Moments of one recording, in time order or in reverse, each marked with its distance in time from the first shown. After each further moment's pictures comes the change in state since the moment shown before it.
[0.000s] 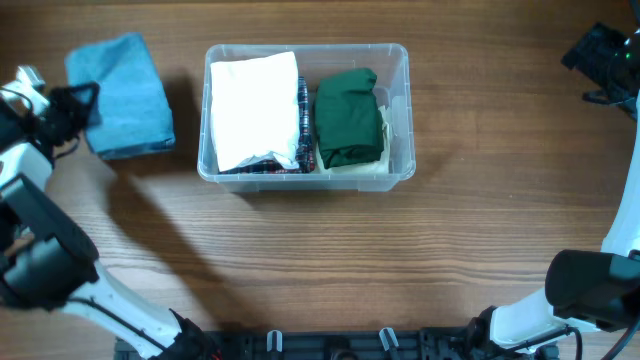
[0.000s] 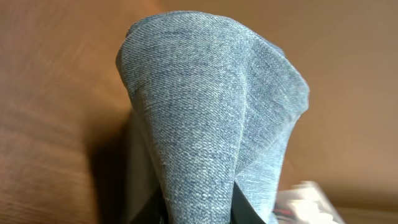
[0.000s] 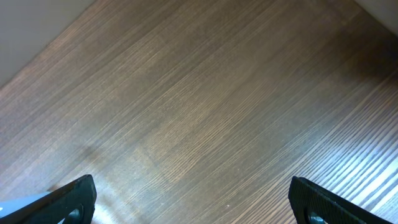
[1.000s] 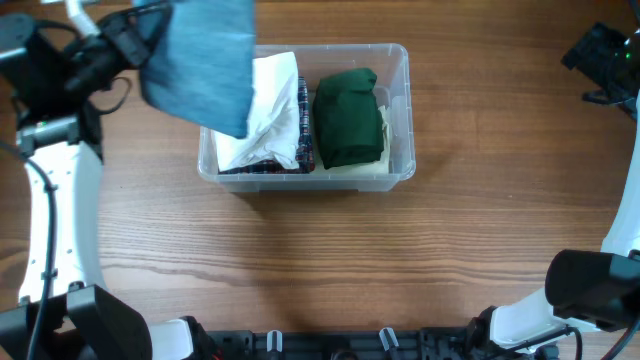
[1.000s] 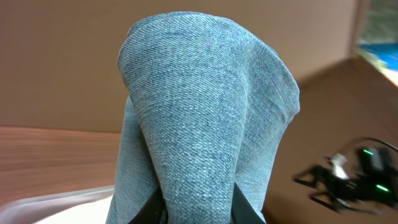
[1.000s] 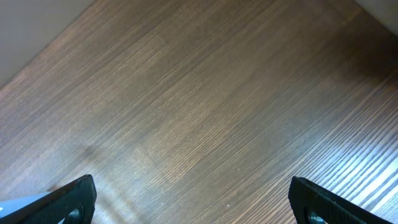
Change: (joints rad) left arm -0.404 -0.466 -0.003 0.107 0.135 -0.211; right arm 0.000 0.000 0.000 0.000 0.000 0.000
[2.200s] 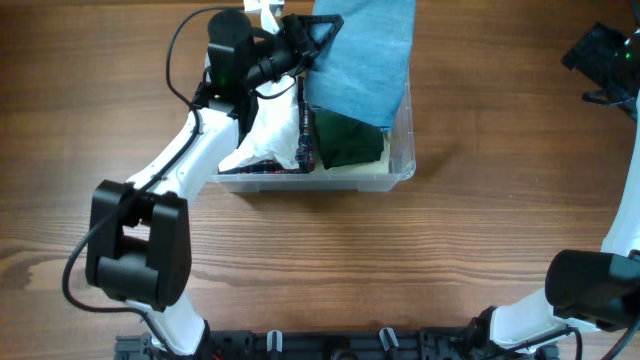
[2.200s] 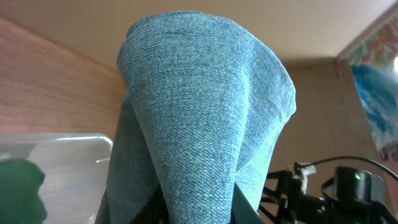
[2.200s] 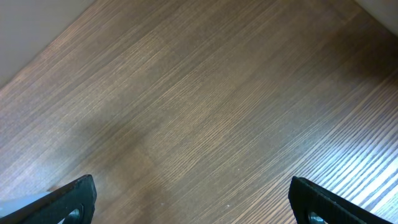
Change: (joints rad) left arm -0.533 0.340 -0.001 0.378 -0.309 -0.524; right arm 0.000 0.000 0.000 0.000 0.000 0.000
